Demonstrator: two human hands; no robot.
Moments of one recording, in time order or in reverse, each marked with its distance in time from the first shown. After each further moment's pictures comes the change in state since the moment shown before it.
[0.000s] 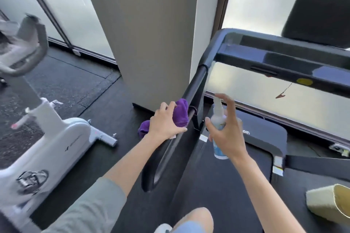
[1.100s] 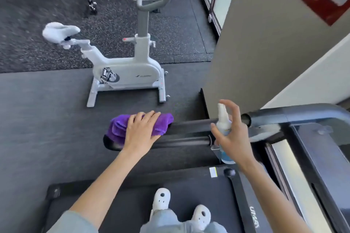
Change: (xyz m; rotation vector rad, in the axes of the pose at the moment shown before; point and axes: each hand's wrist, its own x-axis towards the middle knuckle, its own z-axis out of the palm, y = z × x) left_hand -0.007 0.082 0.019 0.274 0.230 -0.835; right_hand 0.246 0.081 -0.007 0.103 -0.945 -0.302
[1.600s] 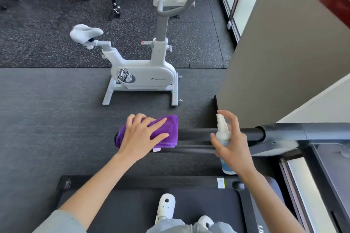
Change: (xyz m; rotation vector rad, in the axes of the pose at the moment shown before) left_hand -0.013 -0.029 0.005 -0.039 0.184 0.012; right_hand 0.008 -0.001 0.016 0.055 -0.165 -0.010
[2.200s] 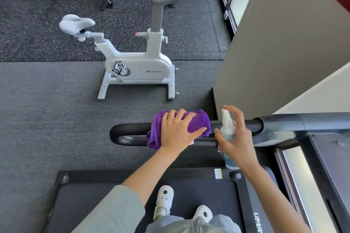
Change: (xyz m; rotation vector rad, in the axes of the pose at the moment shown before) left_hand 0.037 0.101 0.045 -0.127 0.128 -0.069; right_hand -0.006 0.020 -0.005 0.007 0.053 0.027
